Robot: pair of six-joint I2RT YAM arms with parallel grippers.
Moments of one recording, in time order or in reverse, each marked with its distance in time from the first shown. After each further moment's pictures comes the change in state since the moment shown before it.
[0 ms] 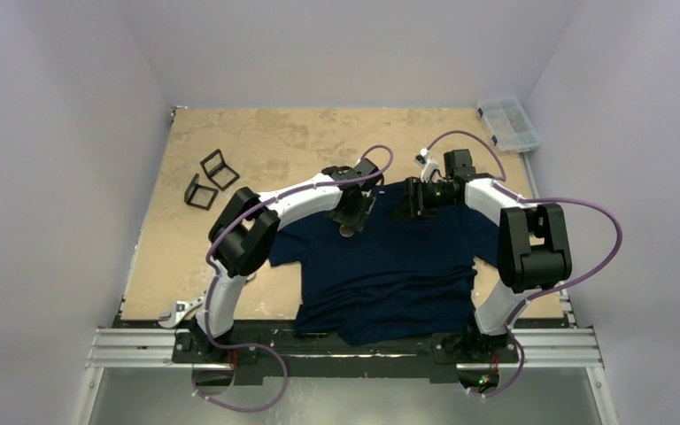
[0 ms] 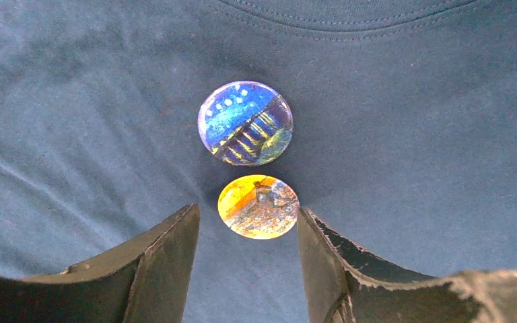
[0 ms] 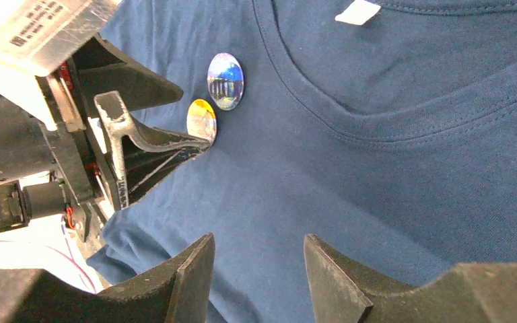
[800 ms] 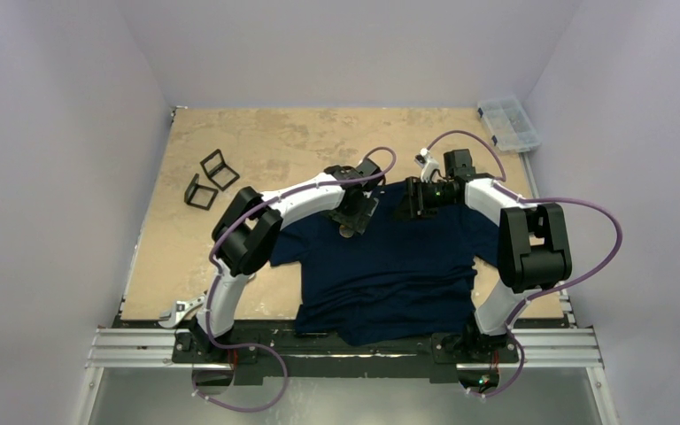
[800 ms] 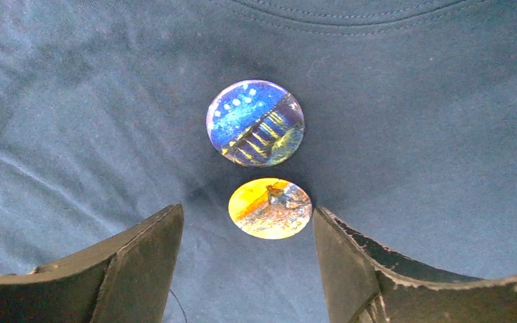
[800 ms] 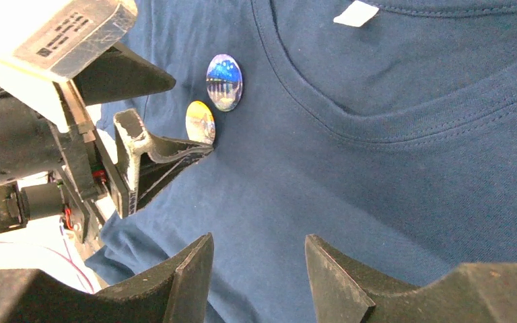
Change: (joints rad) left arm 0.000 0.030 0.021 -0.031 -0.022 0.040; right arm 0.000 0.000 0.000 0.005 0.005 0.000
